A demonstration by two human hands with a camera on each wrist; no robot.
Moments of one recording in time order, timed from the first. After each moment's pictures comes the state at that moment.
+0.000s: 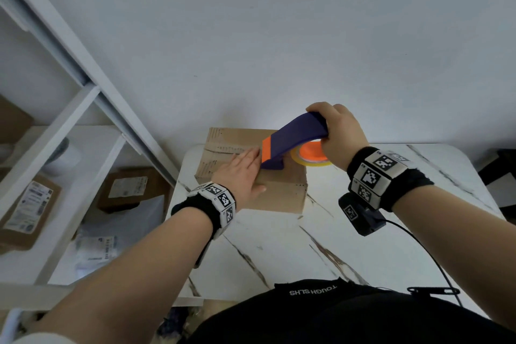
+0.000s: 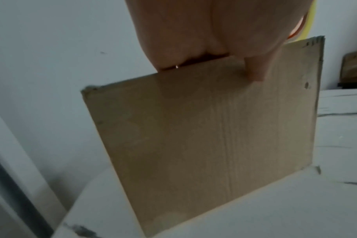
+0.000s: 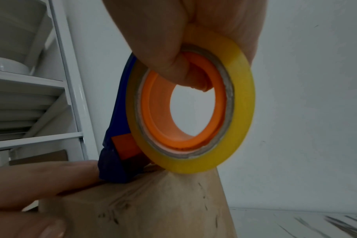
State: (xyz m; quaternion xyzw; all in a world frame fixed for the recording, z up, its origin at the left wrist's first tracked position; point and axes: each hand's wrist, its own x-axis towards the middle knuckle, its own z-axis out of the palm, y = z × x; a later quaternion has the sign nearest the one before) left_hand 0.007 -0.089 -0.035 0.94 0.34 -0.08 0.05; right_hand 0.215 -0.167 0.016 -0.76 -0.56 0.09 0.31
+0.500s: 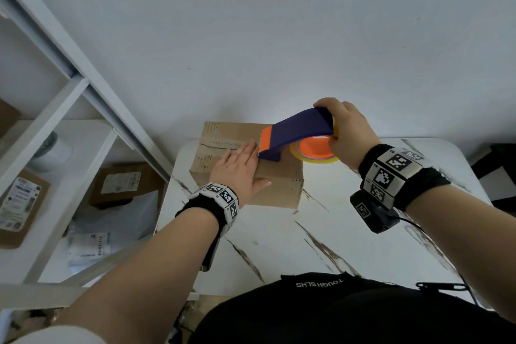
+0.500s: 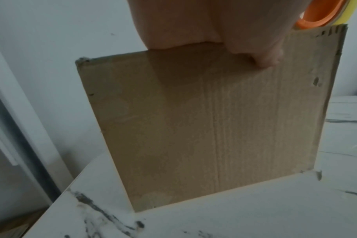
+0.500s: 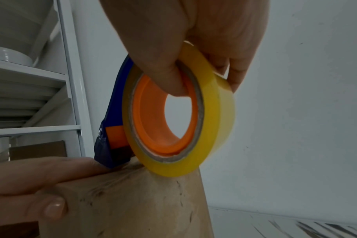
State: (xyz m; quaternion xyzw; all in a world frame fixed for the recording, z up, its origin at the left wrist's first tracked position) left_hand 0.014 -0.095 -0.047 0.93 0.37 -0.06 0.03; right_hand 0.228 -0.182 0.016 -0.77 -0.56 0.09 0.28
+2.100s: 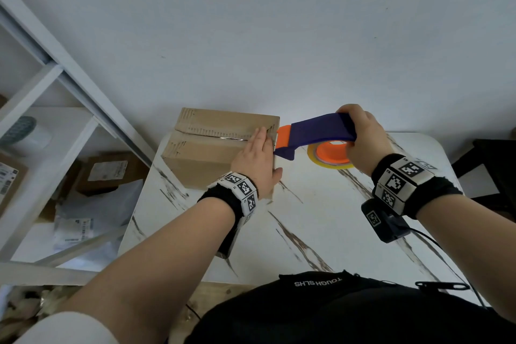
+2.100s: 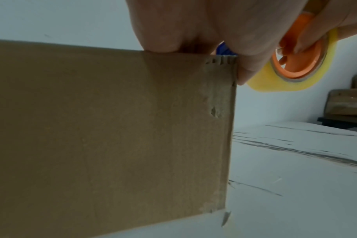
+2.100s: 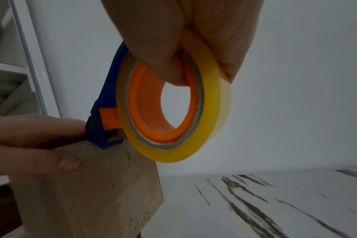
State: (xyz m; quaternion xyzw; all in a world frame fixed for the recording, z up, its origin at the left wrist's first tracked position) left_hand 0.099 -0.152 -0.043 0.91 0.40 0.00 0.10; right_hand 0.294 -0.240 -0.009 -0.80 -0.51 0.13 0.30
